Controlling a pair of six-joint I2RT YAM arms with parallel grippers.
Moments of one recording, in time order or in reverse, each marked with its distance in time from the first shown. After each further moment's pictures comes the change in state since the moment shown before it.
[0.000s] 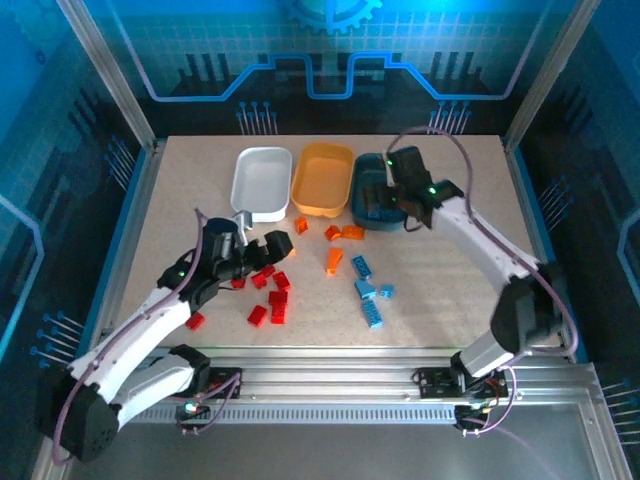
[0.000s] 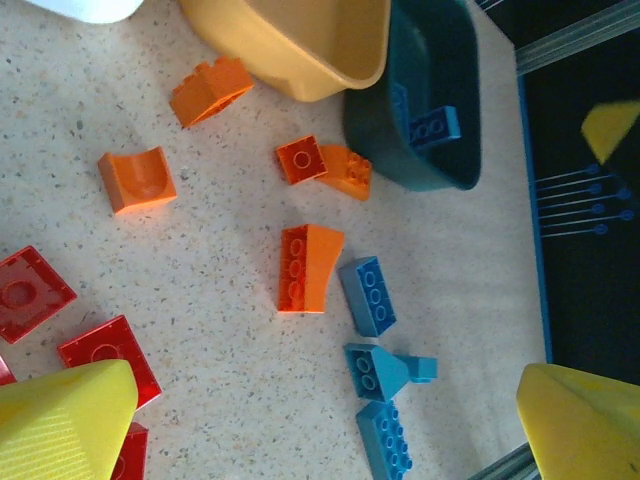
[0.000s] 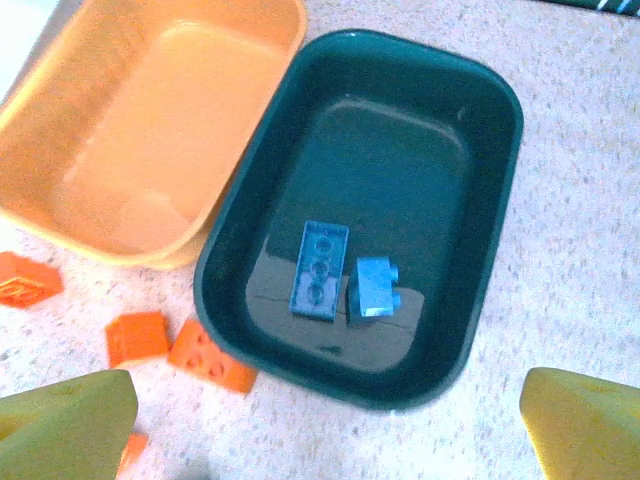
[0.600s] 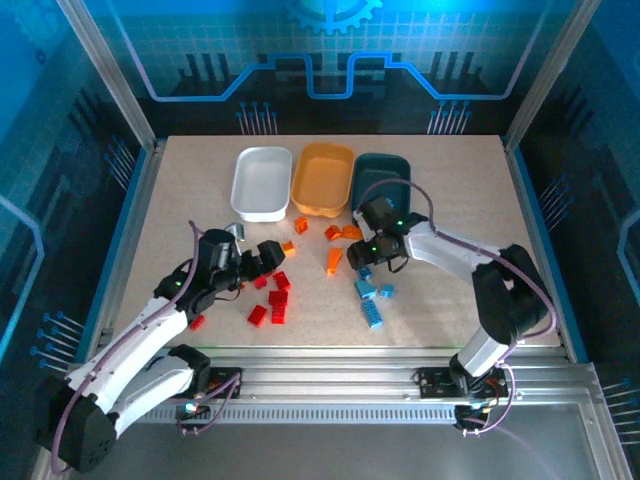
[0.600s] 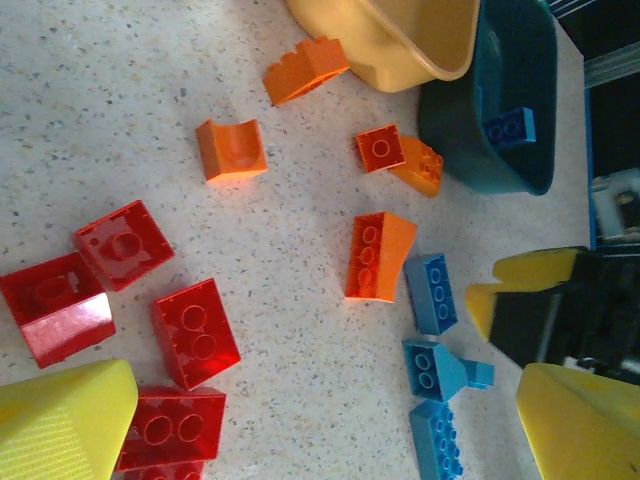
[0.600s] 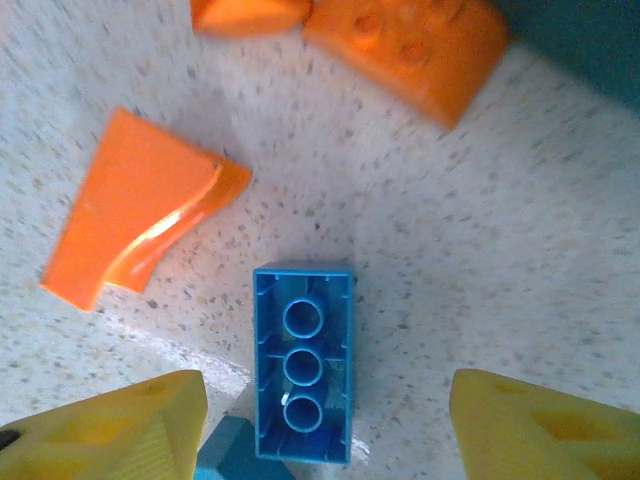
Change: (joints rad) left arm 0.013 -0.045 -0.062 -0.073 -0.070 -0.028; right arm 0.163 0.146 -0.217 -0.023 -0.200 0.017
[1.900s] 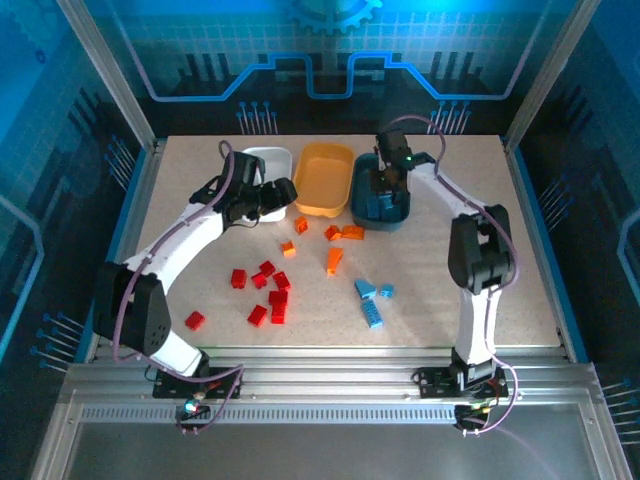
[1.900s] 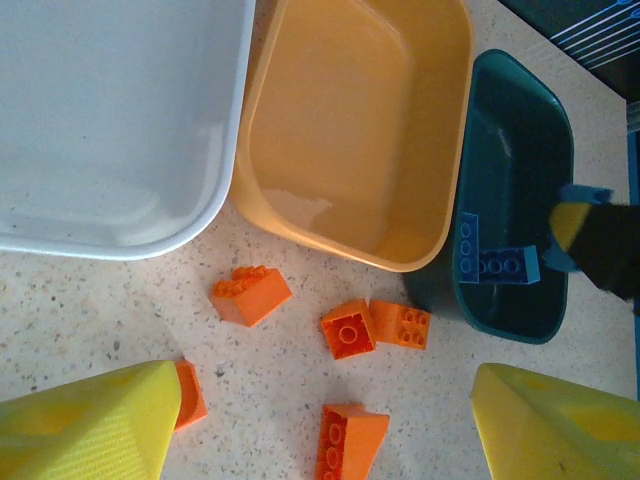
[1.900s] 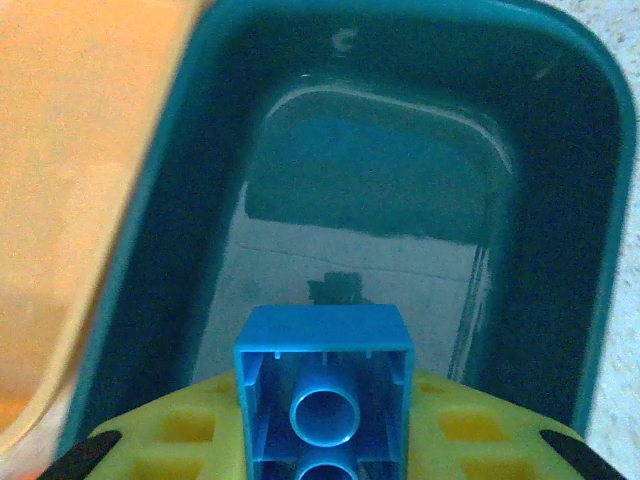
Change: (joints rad) left arm 0.119 0.670 0.626 -0.053 0.044 0.187; right arm -0.257 0.412 0.665 -0.061 0.135 0.000
